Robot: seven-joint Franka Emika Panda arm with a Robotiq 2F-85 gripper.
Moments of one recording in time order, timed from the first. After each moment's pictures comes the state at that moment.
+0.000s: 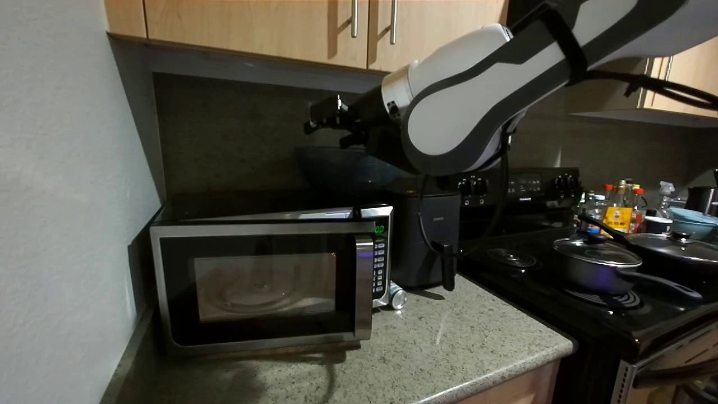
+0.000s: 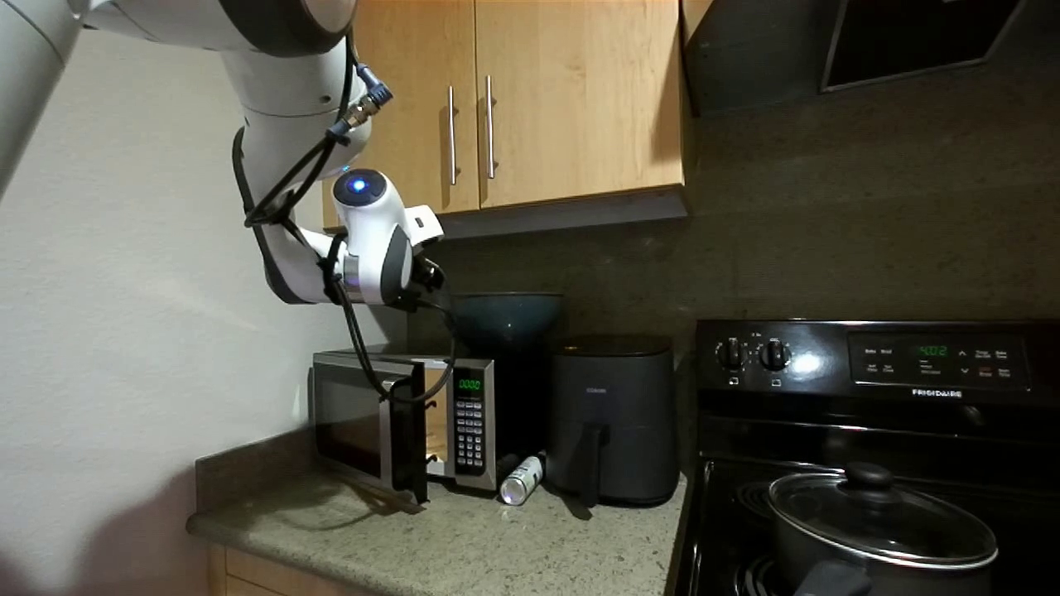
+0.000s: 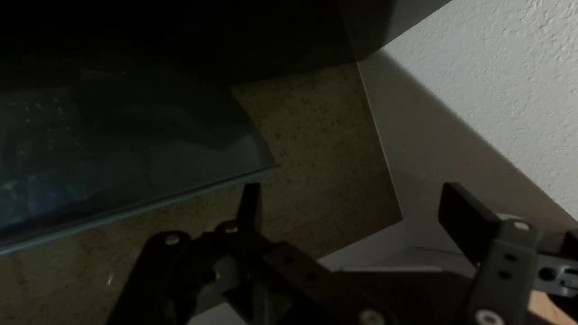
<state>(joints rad) -0.35 0.29 0.74 -2.00 -0.18 3.46 0.27</state>
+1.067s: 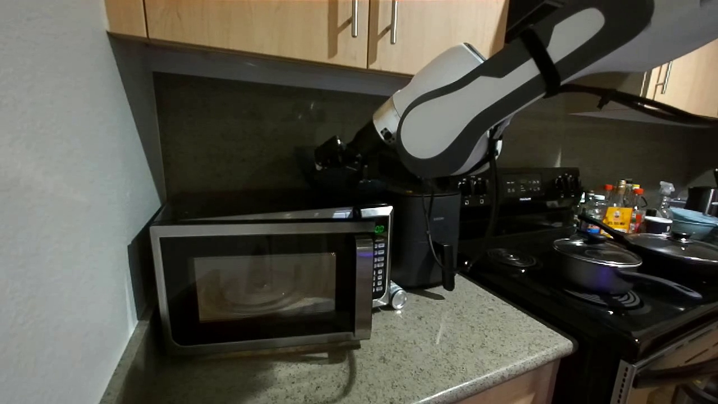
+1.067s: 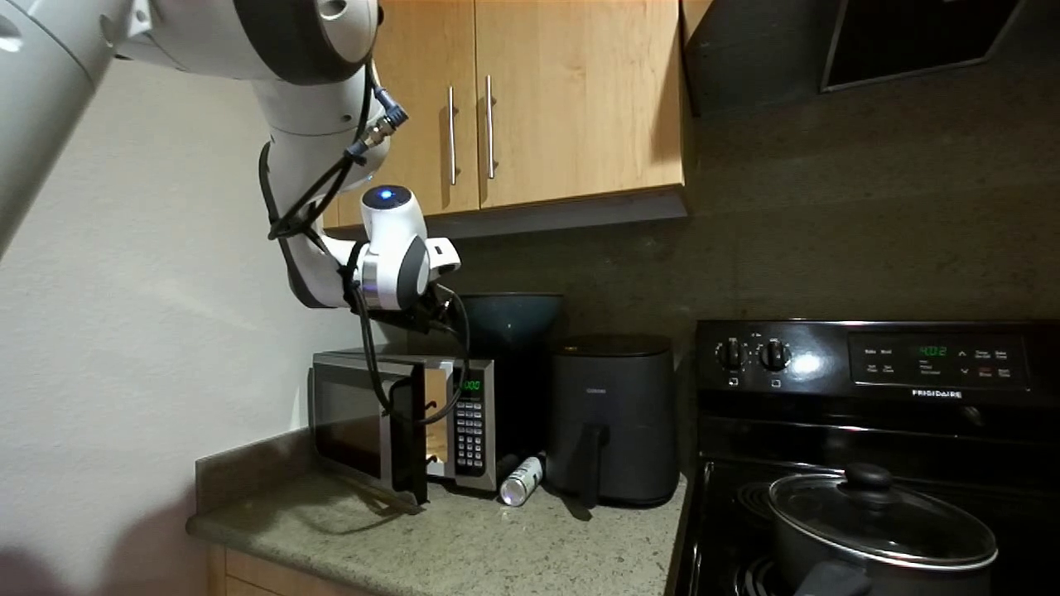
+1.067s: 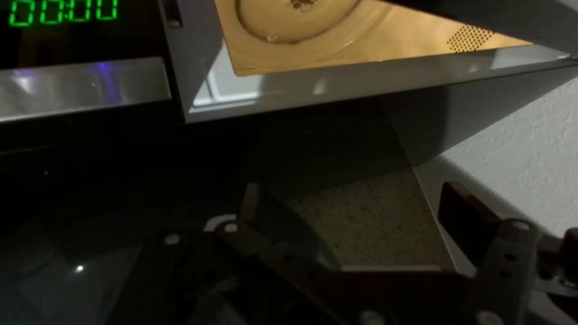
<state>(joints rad) -0.27 0.34 0.64 -1.93 -0.17 3.16 0.29</state>
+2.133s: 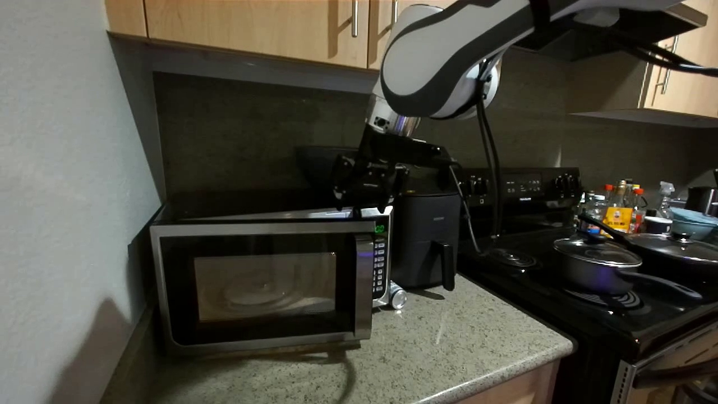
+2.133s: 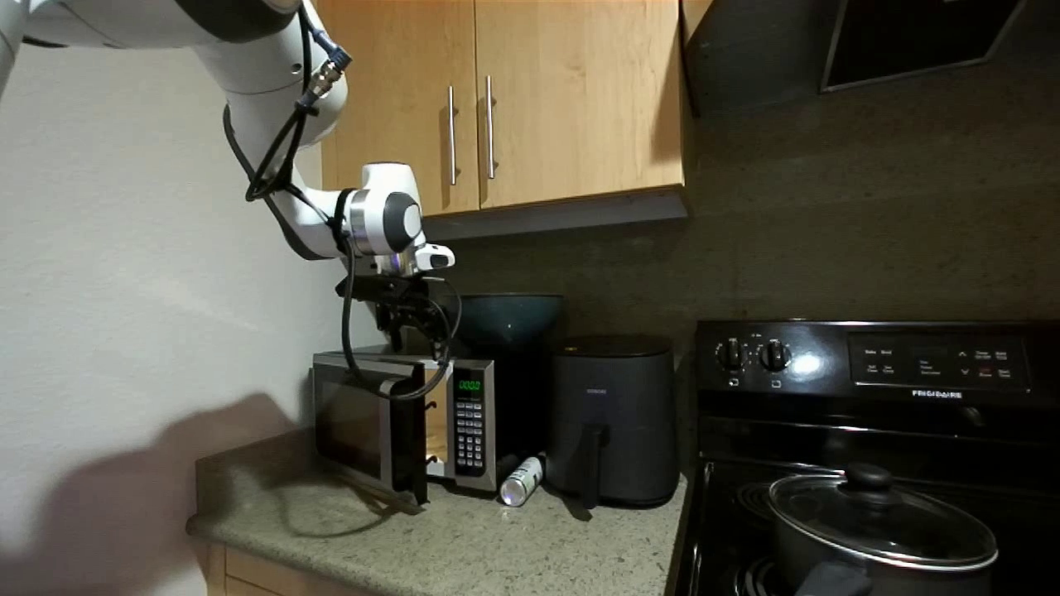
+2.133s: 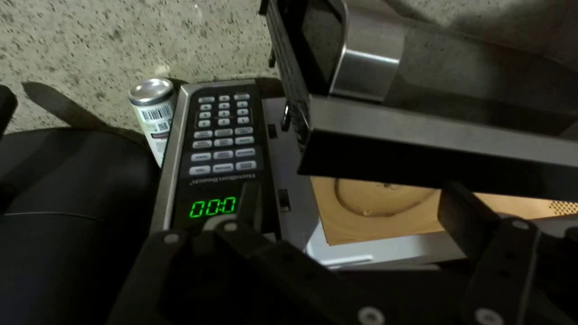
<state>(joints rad) 0.16 0.23 0.18 -1.79 -0.07 2.40 0.42</state>
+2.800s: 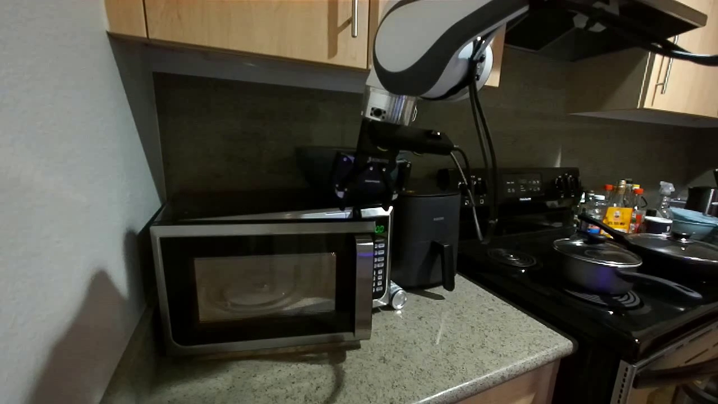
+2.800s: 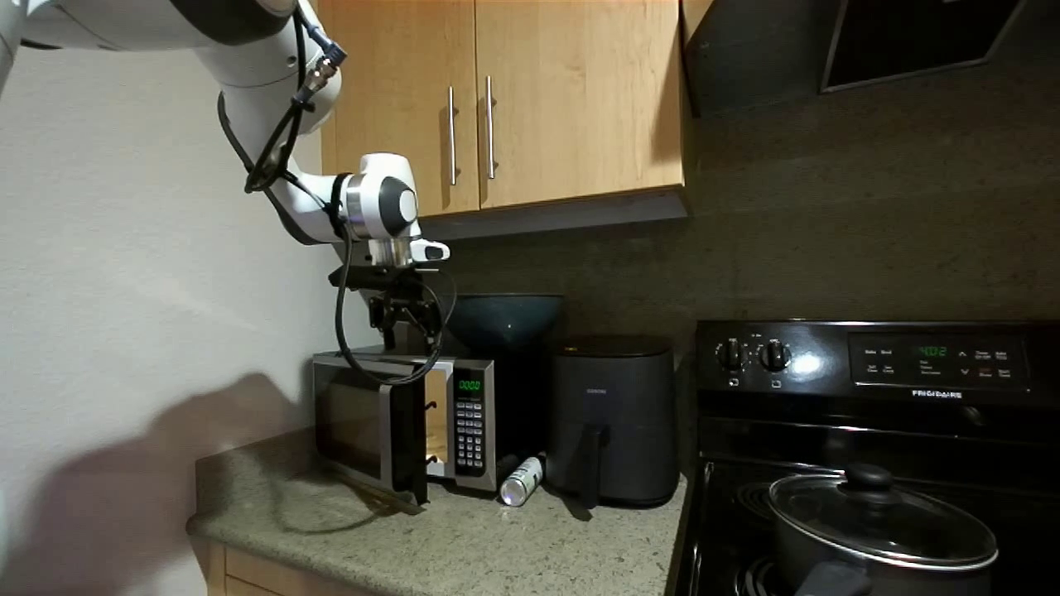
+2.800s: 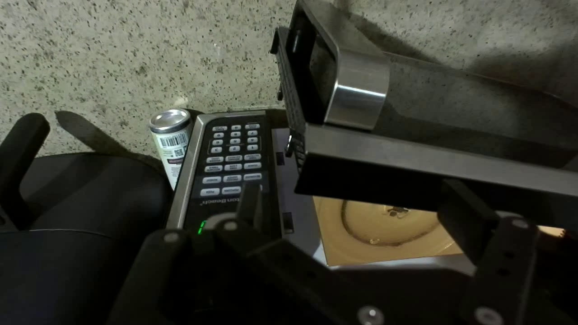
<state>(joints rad) 0.20 0.23 0.15 -1.73 -0.07 2.24 0.43</state>
